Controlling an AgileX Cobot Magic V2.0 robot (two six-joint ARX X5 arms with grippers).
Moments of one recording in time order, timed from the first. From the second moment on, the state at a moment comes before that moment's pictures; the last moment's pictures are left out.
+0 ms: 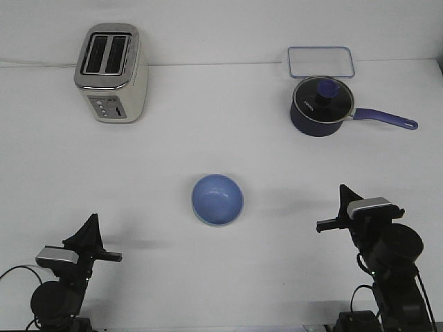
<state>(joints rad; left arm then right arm) -0.09 0.00 0.05 0.14 0.03 -0.04 0.03 0.53 0.58 -0.26 -0.13 0.00</state>
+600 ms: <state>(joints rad) -0.08 0.01 0.03 0.20 0.03 -0.04 0.03 0.53 0.58 -0.26 -0.13 0.00</state>
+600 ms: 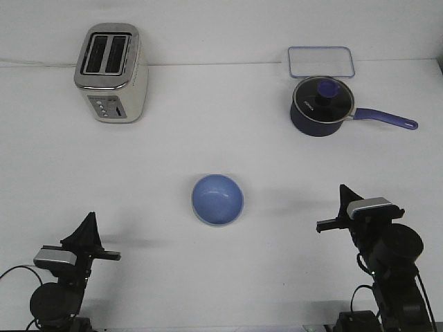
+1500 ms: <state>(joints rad) -0.08 0.01 0.03 0.20 0.03 -0.04 0.03 0.53 0.58 -0.26 -0.13 0.00</state>
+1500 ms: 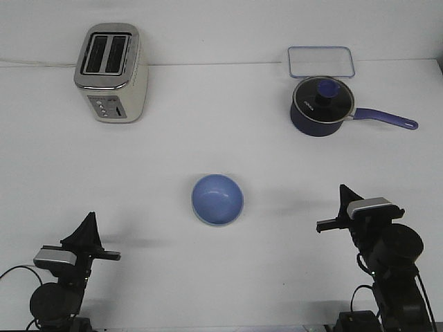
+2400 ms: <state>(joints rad) -0.08 0.01 0.03 0.20 0.03 -0.04 0.03 0.07 0.22 -0.07 -0.13 0.00</state>
